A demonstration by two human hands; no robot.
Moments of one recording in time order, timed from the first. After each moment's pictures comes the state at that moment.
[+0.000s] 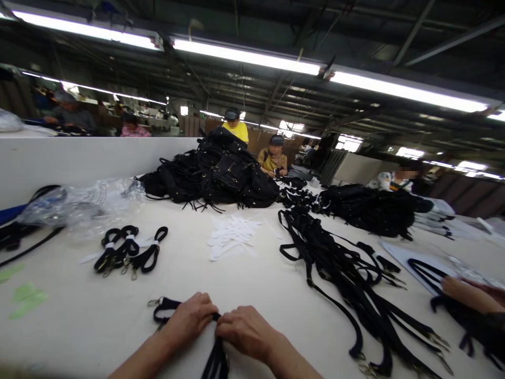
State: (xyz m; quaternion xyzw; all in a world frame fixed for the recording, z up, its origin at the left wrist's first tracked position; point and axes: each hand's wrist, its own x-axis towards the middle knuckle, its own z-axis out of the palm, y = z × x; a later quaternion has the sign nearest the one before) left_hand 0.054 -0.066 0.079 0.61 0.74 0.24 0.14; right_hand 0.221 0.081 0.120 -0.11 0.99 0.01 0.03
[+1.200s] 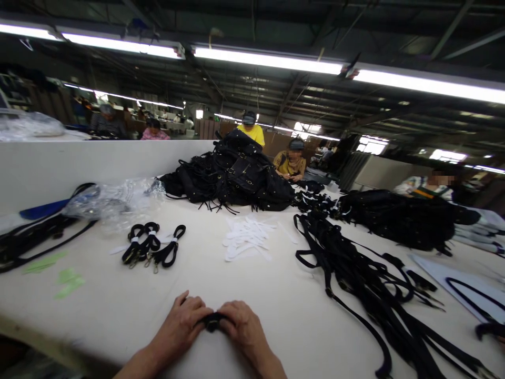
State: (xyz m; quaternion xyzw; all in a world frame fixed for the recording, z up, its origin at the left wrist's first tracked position) left_hand 0.038 -0.125 0.081 0.57 0.78 0.25 0.12; right_hand 0.184 0.046 0.074 0.11 0.96 -0.22 -0.11
